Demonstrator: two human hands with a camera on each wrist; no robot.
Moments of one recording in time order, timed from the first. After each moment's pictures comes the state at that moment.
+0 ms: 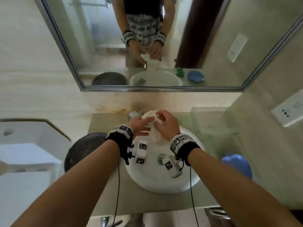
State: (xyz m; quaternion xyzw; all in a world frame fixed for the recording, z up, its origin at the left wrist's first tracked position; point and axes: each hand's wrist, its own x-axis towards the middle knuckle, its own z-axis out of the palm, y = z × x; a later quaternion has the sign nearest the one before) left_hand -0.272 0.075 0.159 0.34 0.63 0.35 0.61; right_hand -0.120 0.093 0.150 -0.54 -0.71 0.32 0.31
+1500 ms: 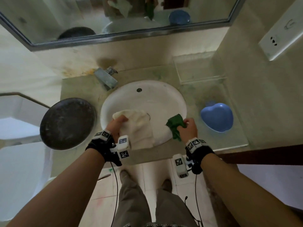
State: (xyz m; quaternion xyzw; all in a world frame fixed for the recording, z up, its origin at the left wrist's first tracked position) left_hand -0.171 -0.040 0.064 0.09 0.72 0.34 0.59; right_hand 0.101 -0.026 0.001 -0.74 -0.40 0.46 0.28
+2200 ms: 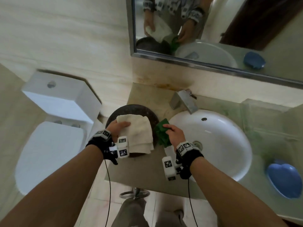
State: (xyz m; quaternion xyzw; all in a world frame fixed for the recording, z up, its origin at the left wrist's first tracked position) left_hand -0.498 -0.060 0.046 0.06 0.67 0.44 0.59; right_hand -0.259 0.016 0.026 -0.62 -0.53 0.55 0.18
